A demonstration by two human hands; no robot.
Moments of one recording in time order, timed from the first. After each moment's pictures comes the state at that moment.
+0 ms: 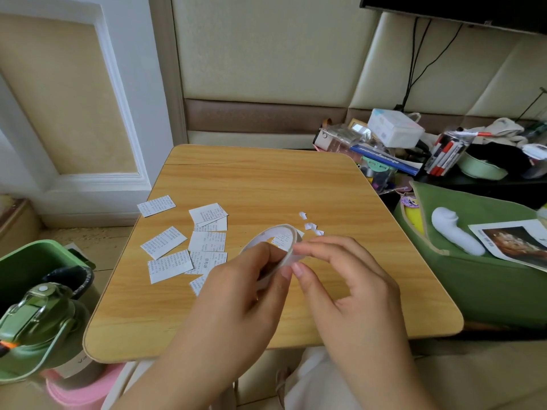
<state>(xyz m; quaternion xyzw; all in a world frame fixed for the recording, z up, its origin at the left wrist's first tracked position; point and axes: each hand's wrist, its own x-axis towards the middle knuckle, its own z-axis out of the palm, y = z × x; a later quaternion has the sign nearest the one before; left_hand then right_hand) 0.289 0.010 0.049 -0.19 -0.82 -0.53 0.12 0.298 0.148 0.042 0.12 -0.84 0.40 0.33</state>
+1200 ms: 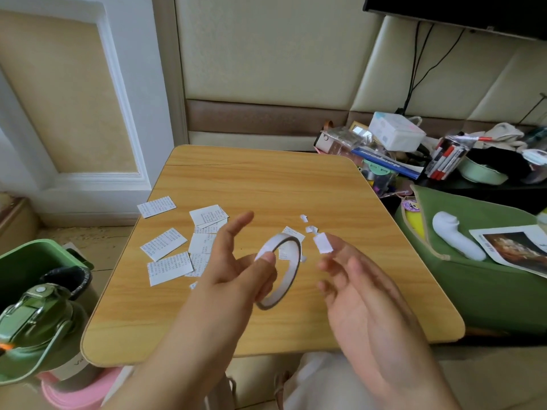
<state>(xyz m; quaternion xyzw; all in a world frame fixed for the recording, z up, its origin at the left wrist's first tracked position) 0.277 0.012 0.045 -0.03 -0.61 -0.79 -0.04 0.296 0.162 0.034 0.04 -0.53 0.84 0.03</state>
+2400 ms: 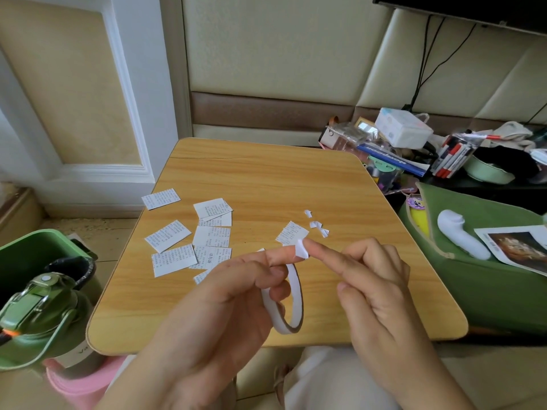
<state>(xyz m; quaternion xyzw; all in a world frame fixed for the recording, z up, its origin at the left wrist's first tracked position) 0.289 0.002 0.057 -0.04 -0.41 -0.88 -0.24 0.300 0.179 0.036 0.18 -0.91 0.30 0.23</state>
